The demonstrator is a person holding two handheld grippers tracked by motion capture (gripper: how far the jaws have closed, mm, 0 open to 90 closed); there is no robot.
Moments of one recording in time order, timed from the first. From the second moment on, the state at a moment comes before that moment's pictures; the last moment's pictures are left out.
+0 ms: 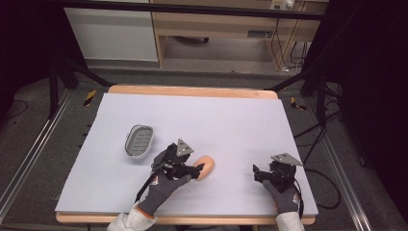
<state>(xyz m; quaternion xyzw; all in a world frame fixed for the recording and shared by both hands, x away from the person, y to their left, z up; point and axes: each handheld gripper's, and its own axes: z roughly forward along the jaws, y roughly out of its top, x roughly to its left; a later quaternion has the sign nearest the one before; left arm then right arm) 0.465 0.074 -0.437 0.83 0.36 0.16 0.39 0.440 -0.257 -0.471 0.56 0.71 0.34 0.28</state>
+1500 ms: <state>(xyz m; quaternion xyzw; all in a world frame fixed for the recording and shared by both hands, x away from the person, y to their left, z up) 0.479 0.035 -0.472 0.87 0.35 0.14 0.33 0.441 -0.257 -0.472 0.56 0.71 0.34 0.27</state>
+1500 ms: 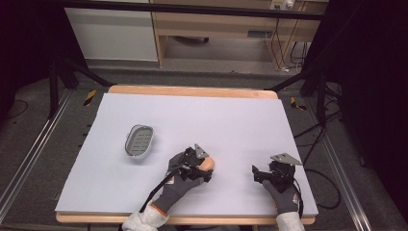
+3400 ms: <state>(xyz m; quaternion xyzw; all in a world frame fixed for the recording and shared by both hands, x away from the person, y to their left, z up) 0.461 0.081 -0.428 0.85 0.35 0.15 0.36 0.443 -0.256 -0.473 0.56 0.71 0.34 0.26</state>
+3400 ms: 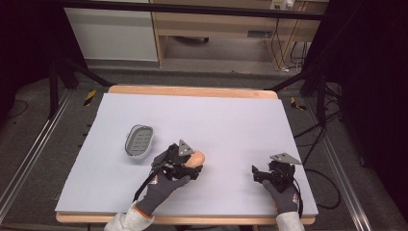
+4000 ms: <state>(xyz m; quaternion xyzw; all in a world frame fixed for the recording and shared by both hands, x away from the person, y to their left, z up) 0.456 0.124 -0.422 0.82 0.39 0.16 0.38 0.443 -0.256 -0.473 0.56 0.71 0.33 0.26</state>
